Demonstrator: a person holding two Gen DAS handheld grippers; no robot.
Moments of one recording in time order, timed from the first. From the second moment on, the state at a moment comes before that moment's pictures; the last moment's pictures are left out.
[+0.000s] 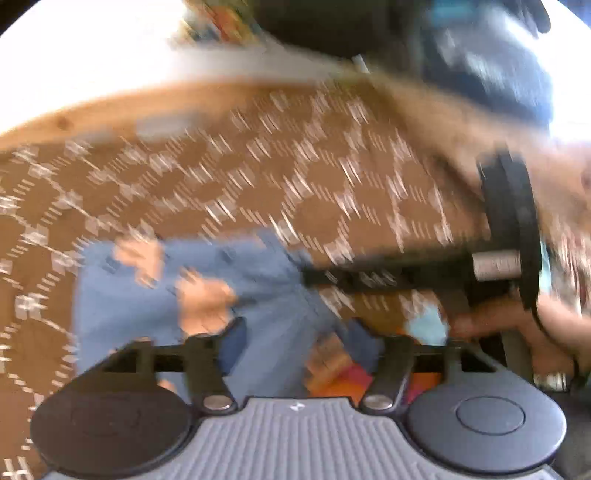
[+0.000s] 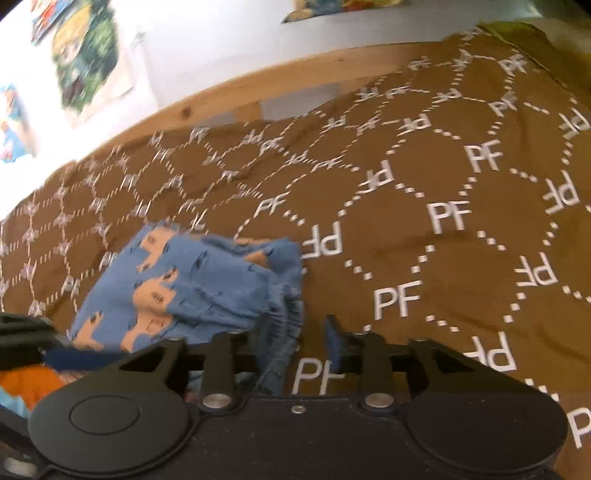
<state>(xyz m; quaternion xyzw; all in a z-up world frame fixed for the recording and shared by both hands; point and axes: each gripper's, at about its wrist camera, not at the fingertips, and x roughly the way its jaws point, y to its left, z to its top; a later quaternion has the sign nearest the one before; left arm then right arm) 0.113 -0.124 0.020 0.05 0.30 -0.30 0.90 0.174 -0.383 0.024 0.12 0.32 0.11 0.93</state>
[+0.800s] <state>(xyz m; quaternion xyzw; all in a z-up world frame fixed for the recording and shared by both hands) 0.113 -0.023 -0.021 0.00 0.42 -0.06 0.91 0.138 -0.345 0.020 0.01 0.30 0.10 0.95</state>
